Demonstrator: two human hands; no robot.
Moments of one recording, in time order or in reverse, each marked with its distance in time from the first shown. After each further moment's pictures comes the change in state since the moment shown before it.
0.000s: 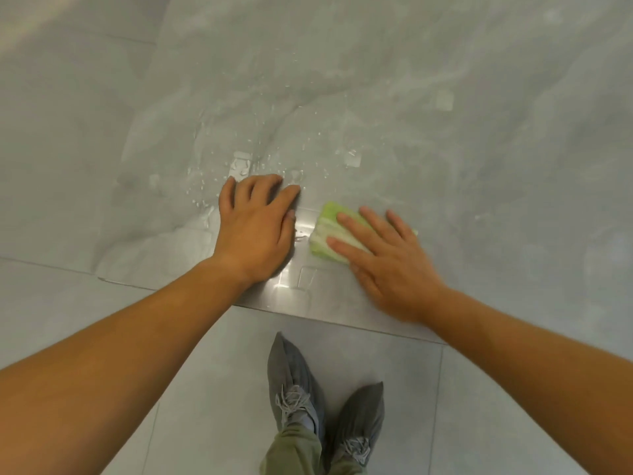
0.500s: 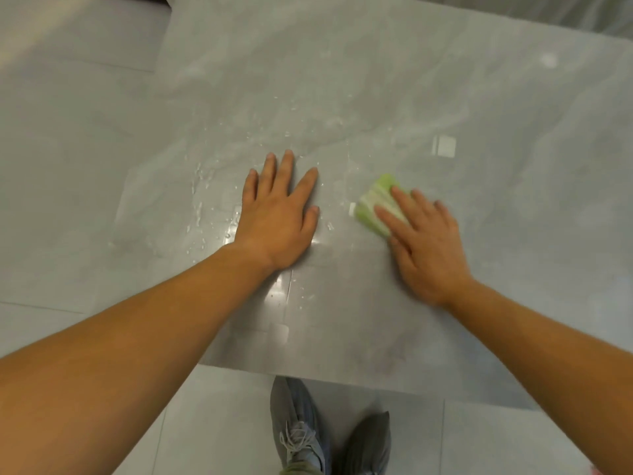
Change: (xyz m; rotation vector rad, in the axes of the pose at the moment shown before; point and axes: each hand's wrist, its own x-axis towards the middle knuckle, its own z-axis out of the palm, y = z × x) left_hand 0.103 -0.006 -0.016 0.010 -0.133 0.011; right_hand 0.057 0.073 -0.021 0.054 0.086 0.338
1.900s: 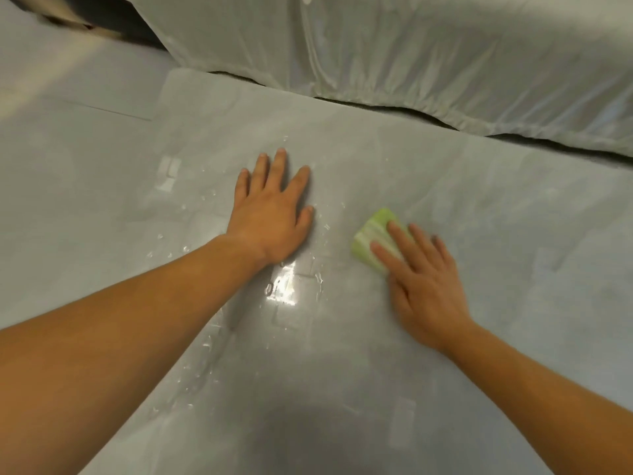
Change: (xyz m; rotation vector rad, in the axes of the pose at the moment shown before) left_hand 0.209 0.002 -0.078 0.049 -0.088 -0.120; right_hand 0.153 0.100 -0.034 0.044 -0.043 -0.070
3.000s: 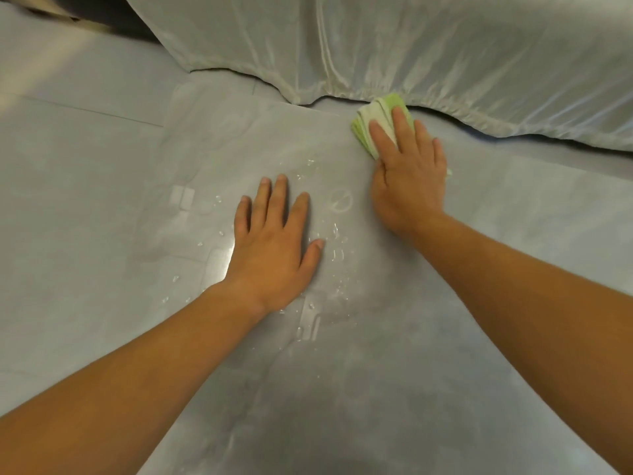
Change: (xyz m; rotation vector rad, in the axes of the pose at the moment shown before) left_hand 0.003 -0.041 0.006 -0.101 0.040 0.043; right_hand 0.212 -0.032 -0.008 0.008 0.036 0.282
